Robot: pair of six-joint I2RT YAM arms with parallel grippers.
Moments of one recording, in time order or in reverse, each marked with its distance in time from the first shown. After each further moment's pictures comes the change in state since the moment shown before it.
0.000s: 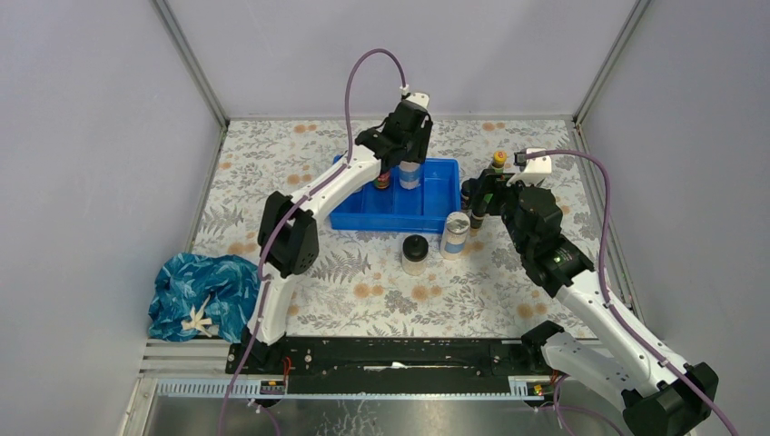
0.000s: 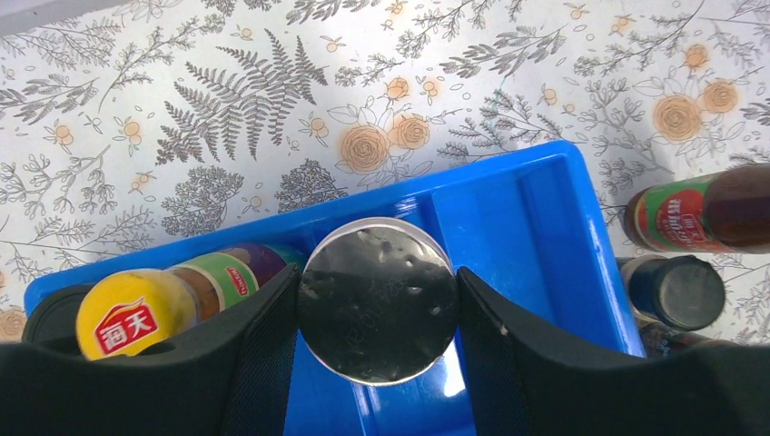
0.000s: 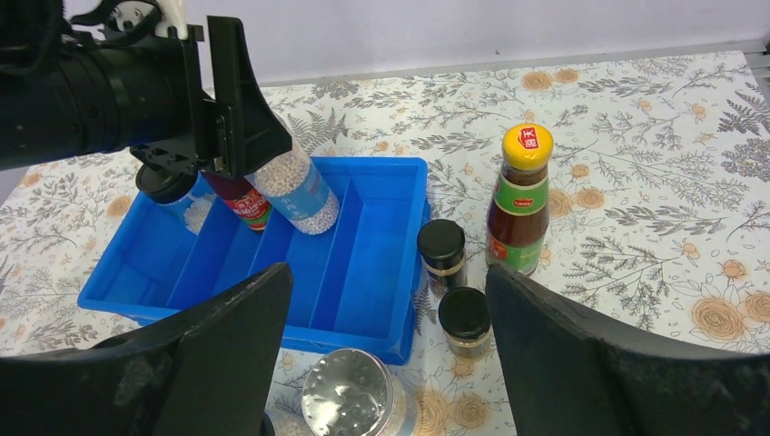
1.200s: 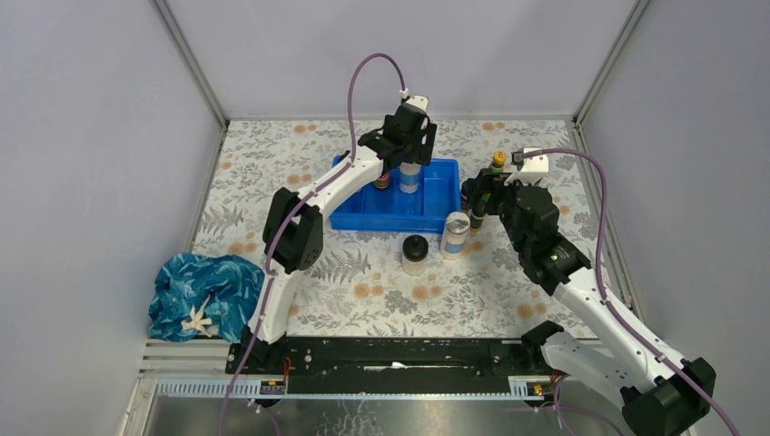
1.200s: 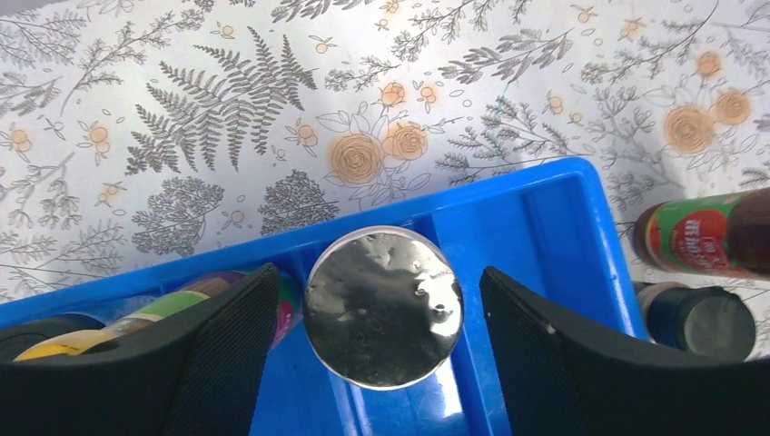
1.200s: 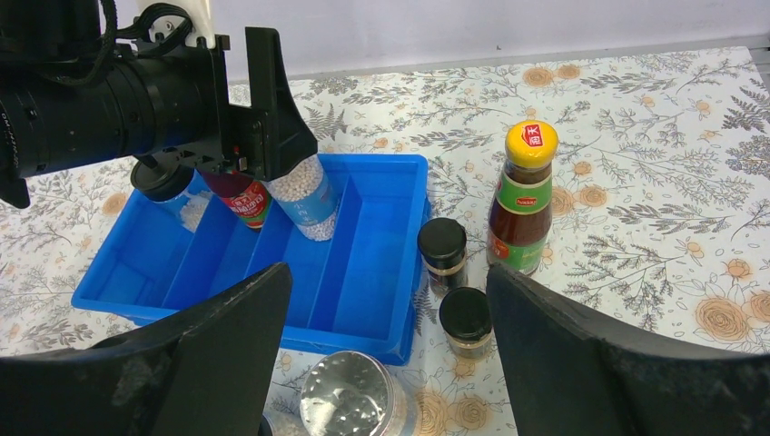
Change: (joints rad) left arm 0.020 0.065 -0.004 0.058 0.027 -0.013; right arm 0.000 0.023 -0.005 0.016 -0.001 0.000
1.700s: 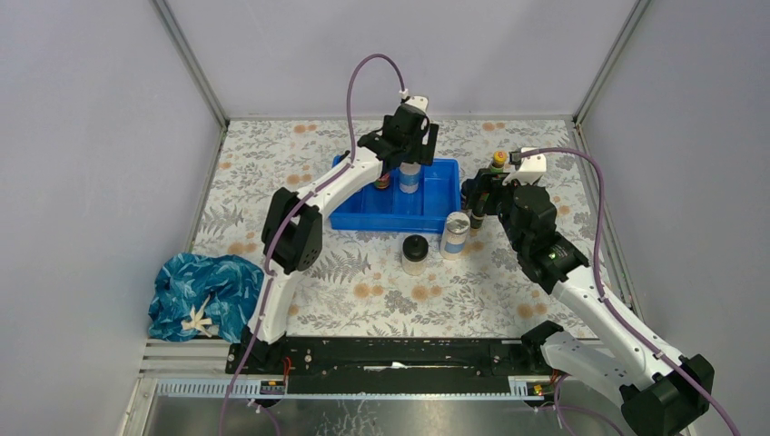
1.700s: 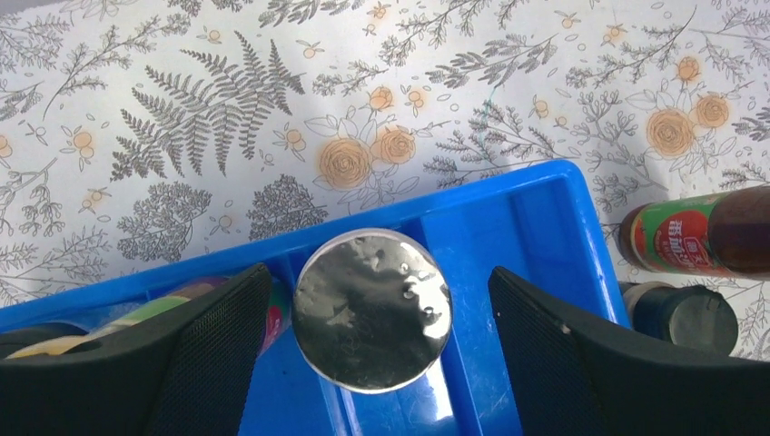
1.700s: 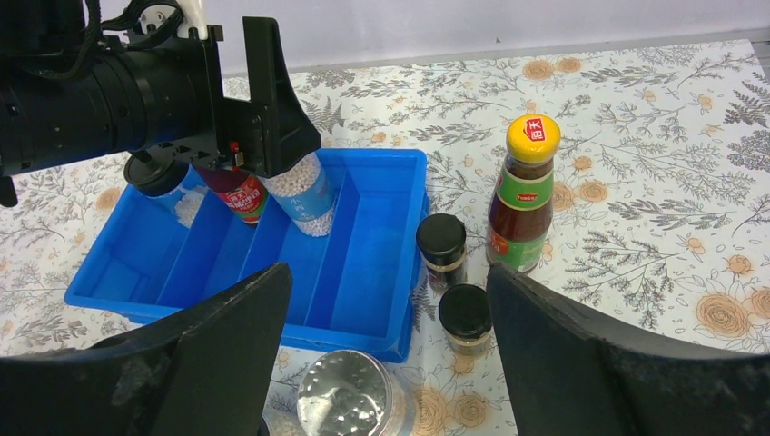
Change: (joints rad) left arm 0.001 -0.005 -0.017 0.039 0.020 -0.011; right arm 0.000 0.014 0.000 0.000 0.000 0.000
